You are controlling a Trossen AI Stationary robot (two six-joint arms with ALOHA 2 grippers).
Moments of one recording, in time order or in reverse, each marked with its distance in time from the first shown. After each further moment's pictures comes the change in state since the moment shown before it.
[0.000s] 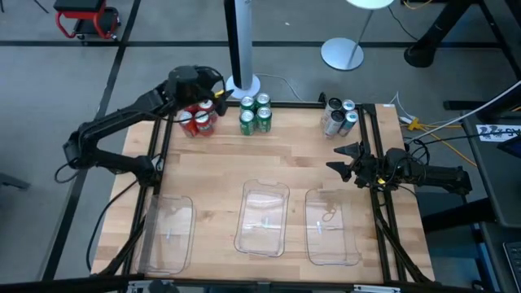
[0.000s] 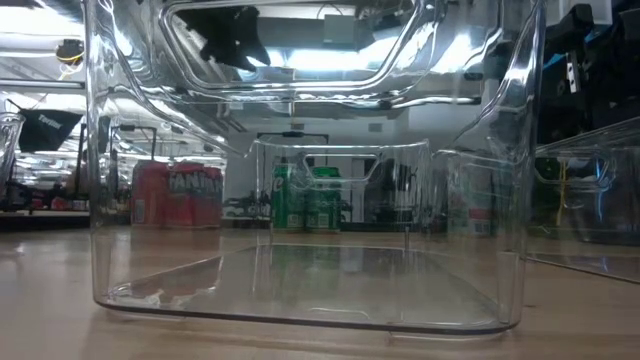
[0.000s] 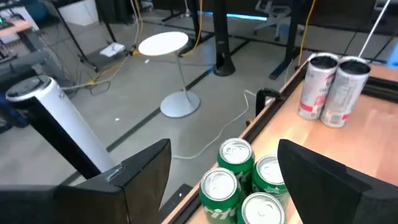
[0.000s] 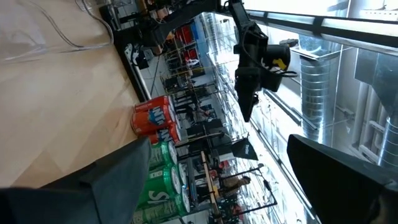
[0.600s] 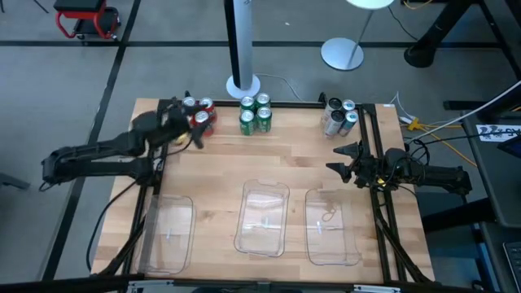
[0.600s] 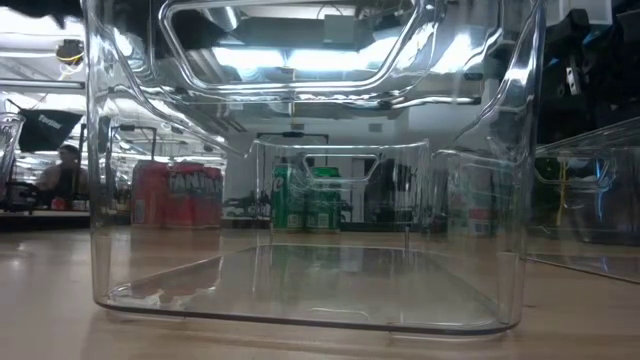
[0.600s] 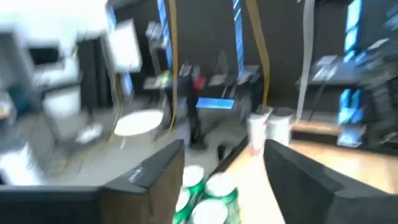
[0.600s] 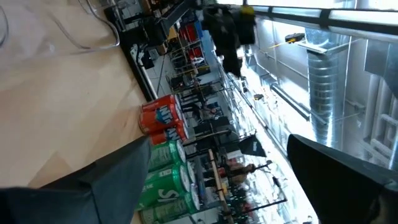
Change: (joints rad) left arm -0.244 -0.506 -0.578 0.412 -0.107 0.028; right arm 0.000 0.000 0.000 -0.022 0.003 0.028
